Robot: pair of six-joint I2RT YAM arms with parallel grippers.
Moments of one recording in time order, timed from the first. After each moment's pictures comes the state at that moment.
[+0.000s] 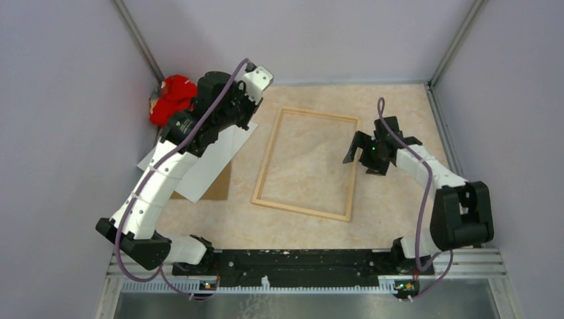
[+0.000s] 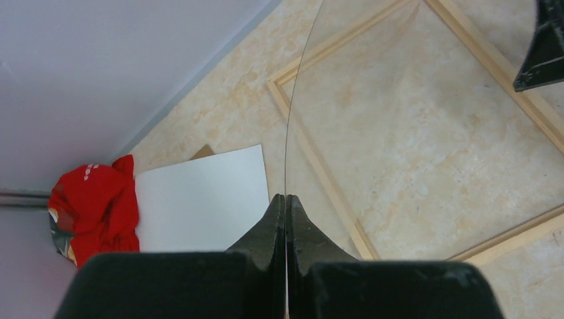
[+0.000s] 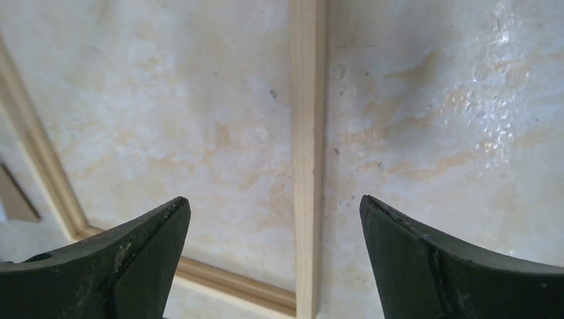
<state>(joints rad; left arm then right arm) -0.56 1.35 1.71 -0.80 -0.01 0.32 0.20 1.50 0.94 -0.52 -0.16 0.53</state>
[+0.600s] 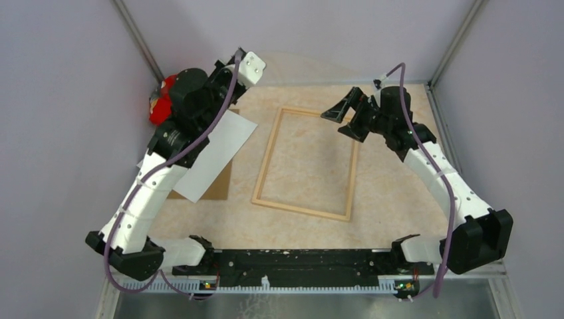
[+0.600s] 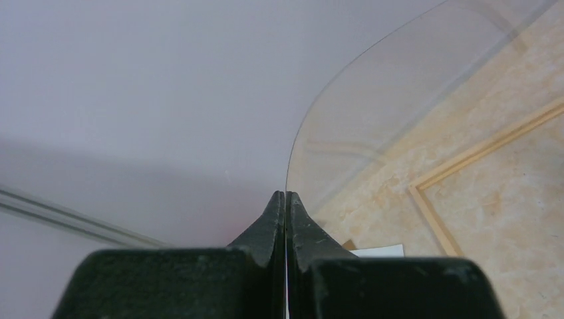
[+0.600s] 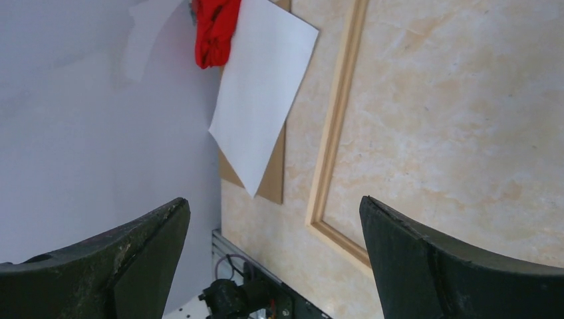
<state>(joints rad) -0.56 1.31 1.74 -0.43 -0.17 0.63 0.33 1.29 1.22 -0.40 -0.36 0.87</state>
